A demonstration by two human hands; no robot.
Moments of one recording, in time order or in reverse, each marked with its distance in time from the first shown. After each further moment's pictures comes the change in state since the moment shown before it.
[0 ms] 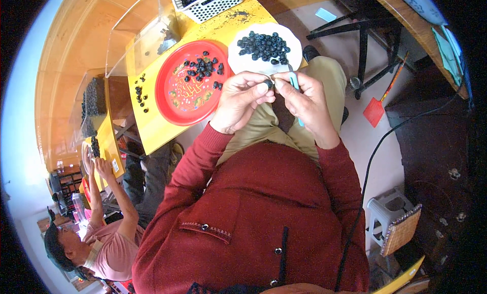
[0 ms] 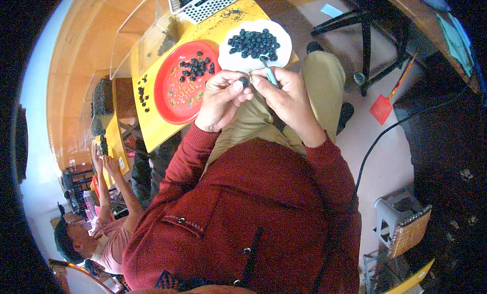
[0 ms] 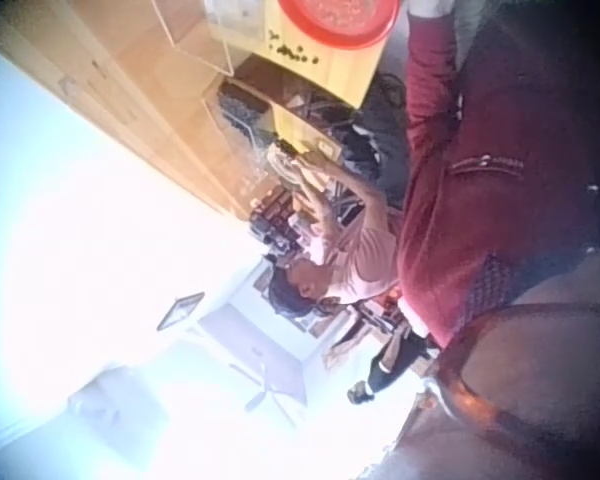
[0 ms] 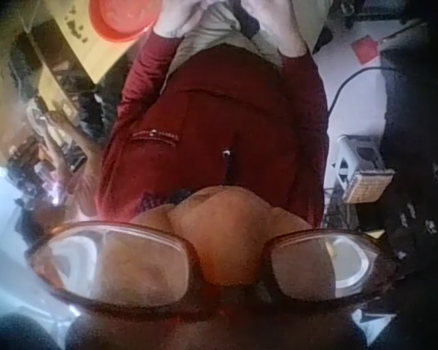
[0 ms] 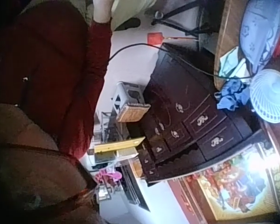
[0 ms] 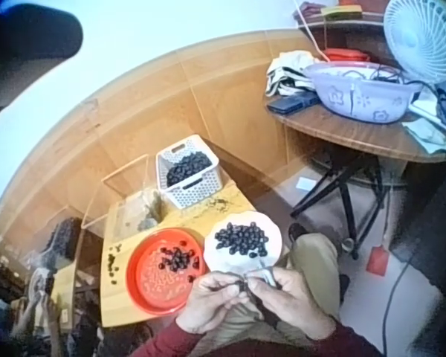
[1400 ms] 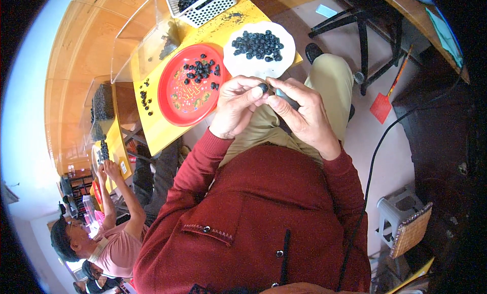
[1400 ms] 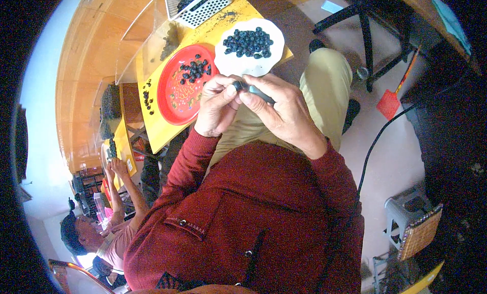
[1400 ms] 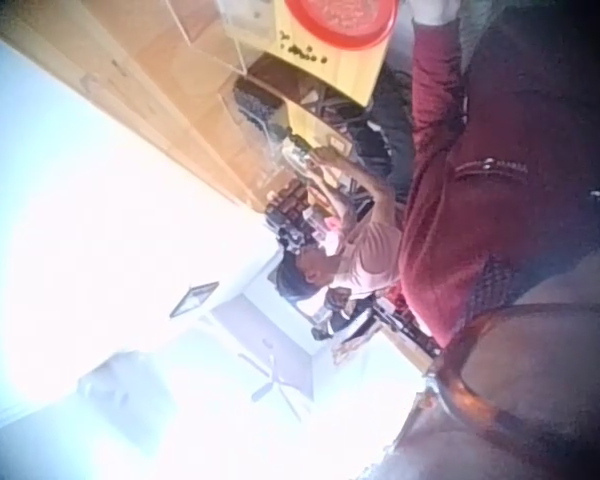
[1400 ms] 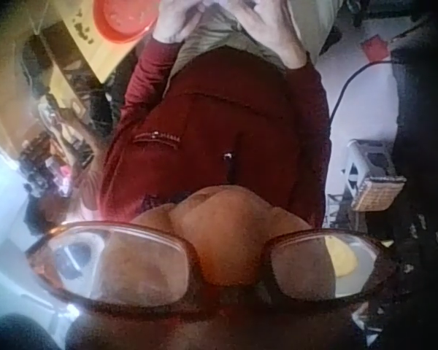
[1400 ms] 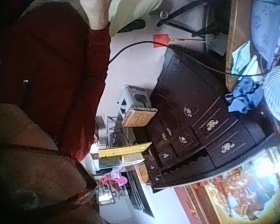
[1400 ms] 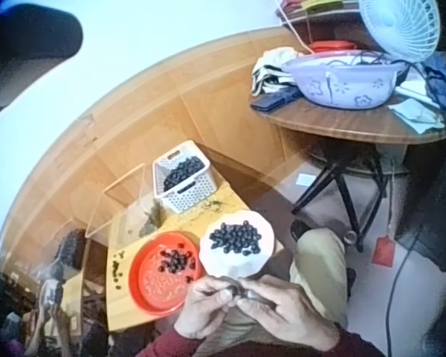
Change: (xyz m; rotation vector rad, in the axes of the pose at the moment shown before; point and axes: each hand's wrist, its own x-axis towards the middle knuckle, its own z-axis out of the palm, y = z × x) left_hand -0.010 -0.008 0.017 0.045 0.006 0.051; right_hand -0.029 -0.005 -0.008 -0.529 -0.036 -0.489
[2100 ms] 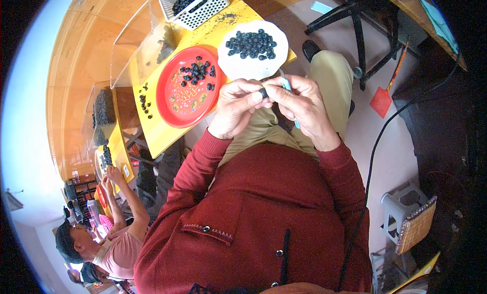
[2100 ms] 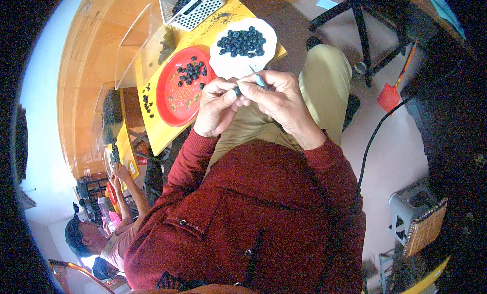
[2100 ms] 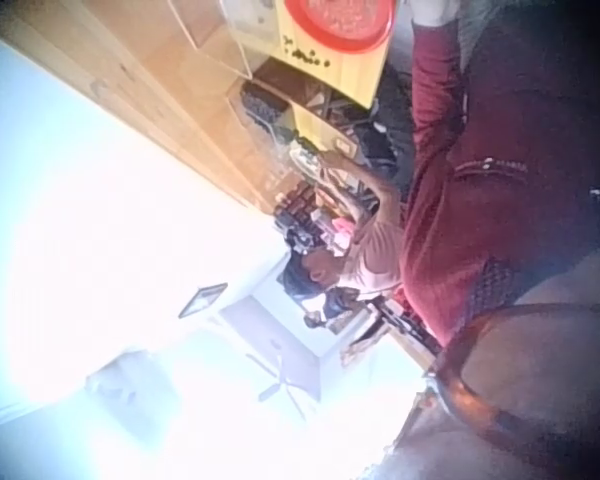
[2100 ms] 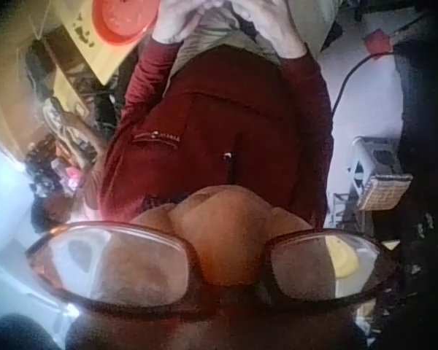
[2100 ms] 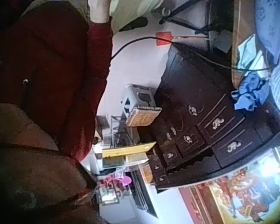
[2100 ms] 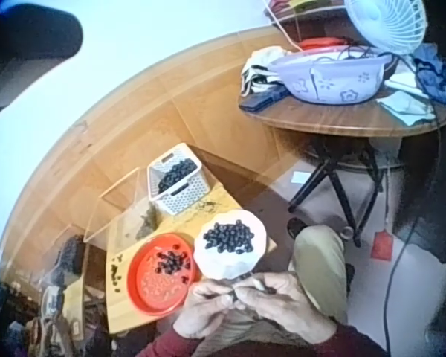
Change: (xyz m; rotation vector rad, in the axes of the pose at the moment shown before) left_hand -0.001 -0.005 0.003 0.021 -0.107 -0.058; right_hand -0.004 0.005 0.001 0.663 0.074 0.440
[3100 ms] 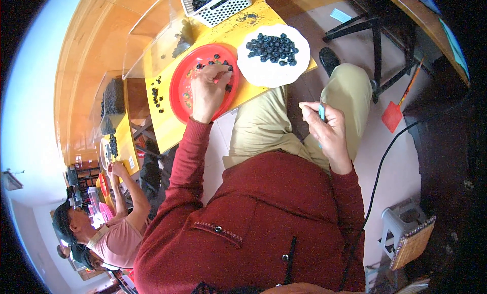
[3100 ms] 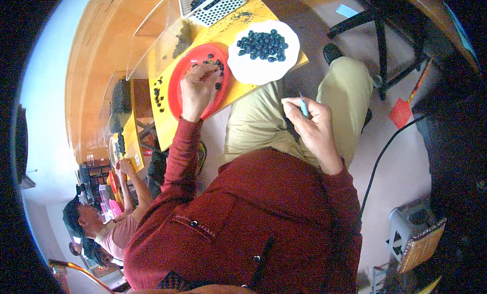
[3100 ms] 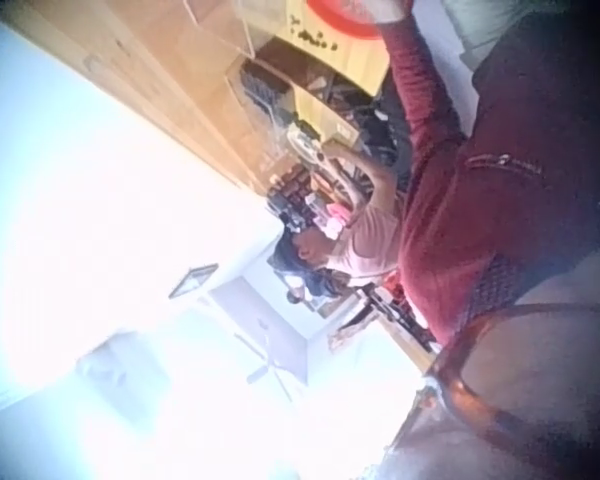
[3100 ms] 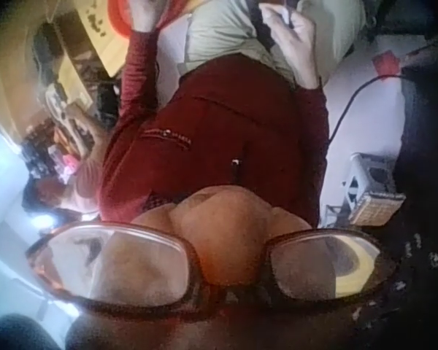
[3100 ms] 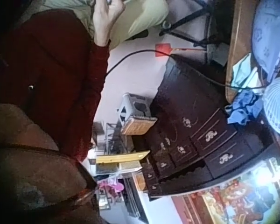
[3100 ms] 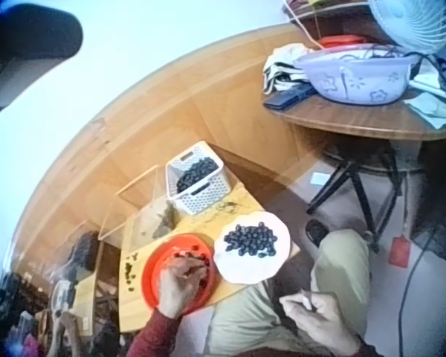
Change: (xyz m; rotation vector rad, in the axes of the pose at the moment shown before) left_hand 0.006 0.064 -0.077 1.519 0.498 0.220; right_hand -0.023 0.026 -0.024 -0.176 0.160 0.019
